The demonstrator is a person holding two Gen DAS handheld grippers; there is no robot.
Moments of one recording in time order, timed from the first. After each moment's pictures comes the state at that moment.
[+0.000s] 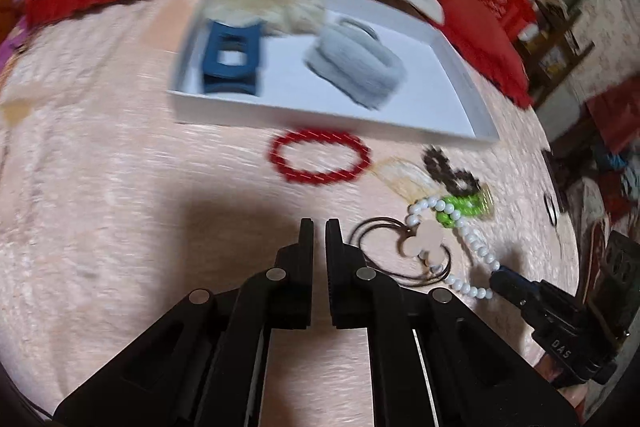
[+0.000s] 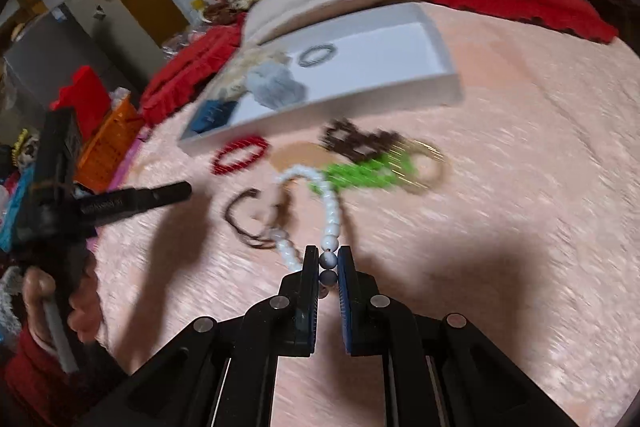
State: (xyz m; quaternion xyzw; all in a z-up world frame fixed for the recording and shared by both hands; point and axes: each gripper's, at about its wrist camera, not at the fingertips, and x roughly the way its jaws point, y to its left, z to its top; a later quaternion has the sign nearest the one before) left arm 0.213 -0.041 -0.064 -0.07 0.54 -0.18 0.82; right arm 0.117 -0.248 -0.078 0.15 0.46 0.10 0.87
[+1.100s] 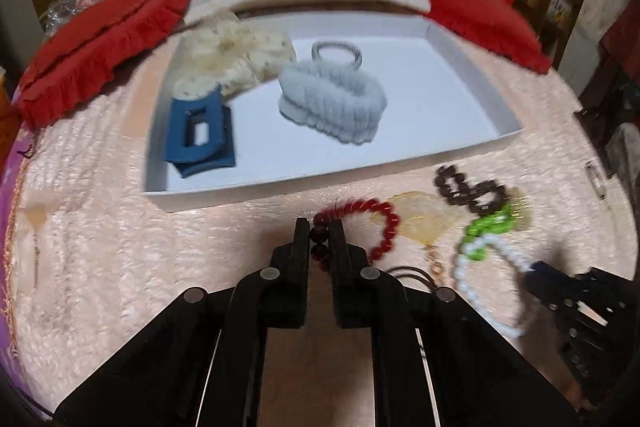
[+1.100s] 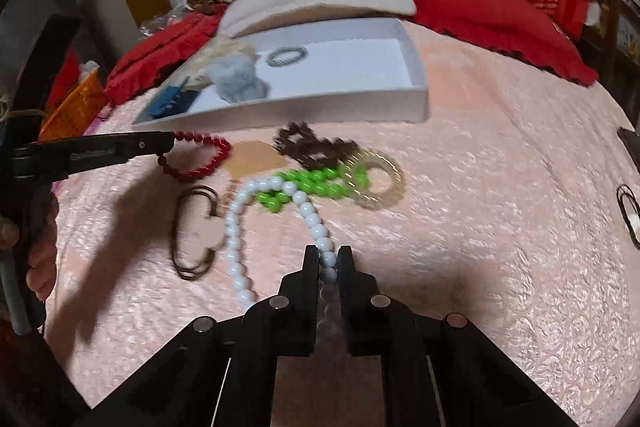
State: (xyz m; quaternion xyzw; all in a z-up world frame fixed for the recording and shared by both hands) left arm 0.232 -0.069 -0.048 0.06 0.49 -0.16 0.86; right arm 0.122 -0.248 -0.081 0.07 0.44 0.06 0.89
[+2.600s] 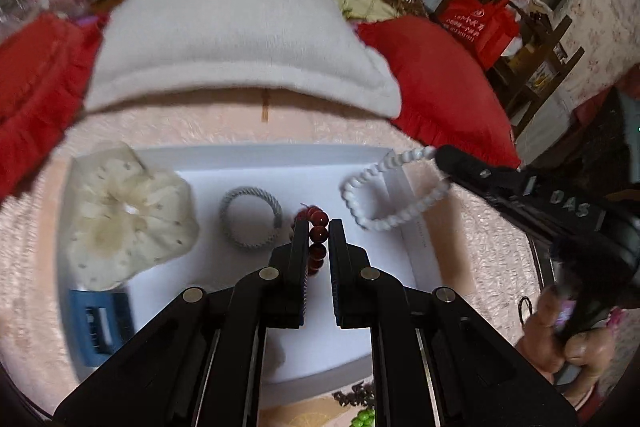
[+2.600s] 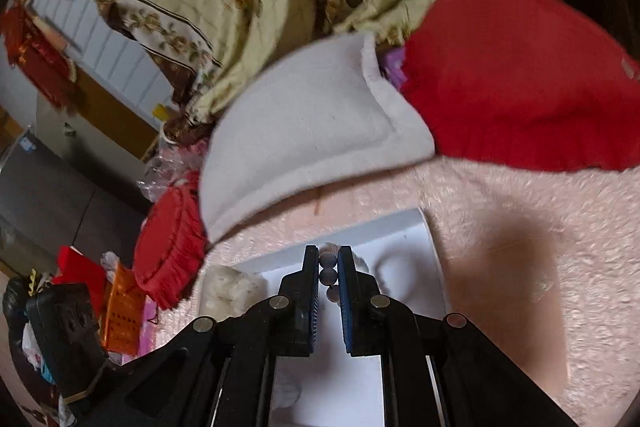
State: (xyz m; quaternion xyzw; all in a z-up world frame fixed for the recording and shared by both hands) left arm 0.387 -0.154 -0.012 -0.06 0.51 -0.22 0.83; right arm 0.366 -0.346 0.001 0.29 0.41 0.06 0.86
